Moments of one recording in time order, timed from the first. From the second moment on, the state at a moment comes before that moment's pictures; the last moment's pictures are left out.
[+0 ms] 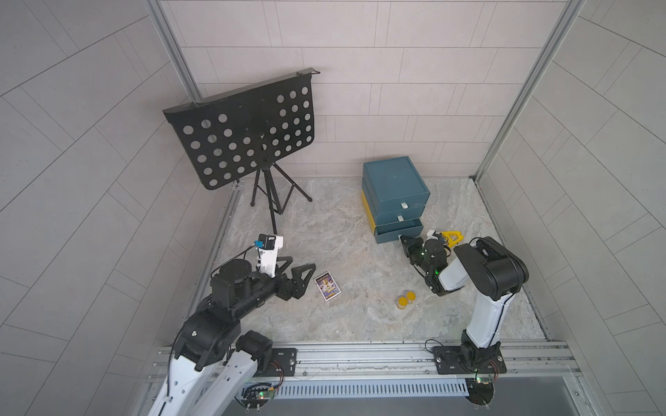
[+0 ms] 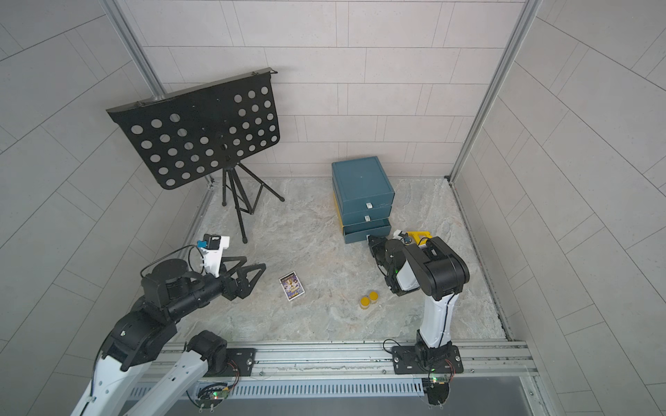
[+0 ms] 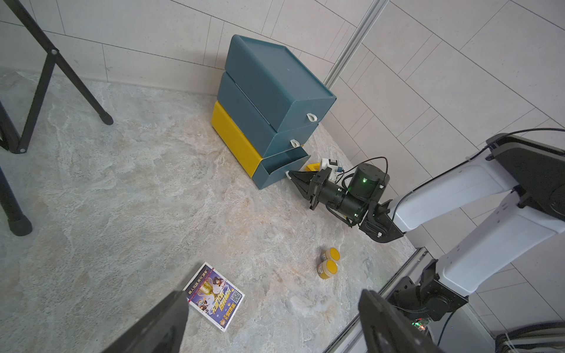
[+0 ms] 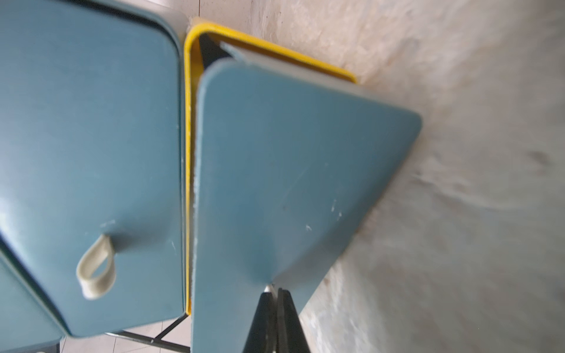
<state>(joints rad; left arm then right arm) -0.40 0.46 0.81 -0.73 0.32 -0.37 0.25 1.88 0.40 1.17 -0.08 1.36</state>
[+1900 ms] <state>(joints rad) -0.39 0.46 0.81 -0.71 0.32 -0.37 0.38 0.97 0.57 -0.37 0.04 0.71</state>
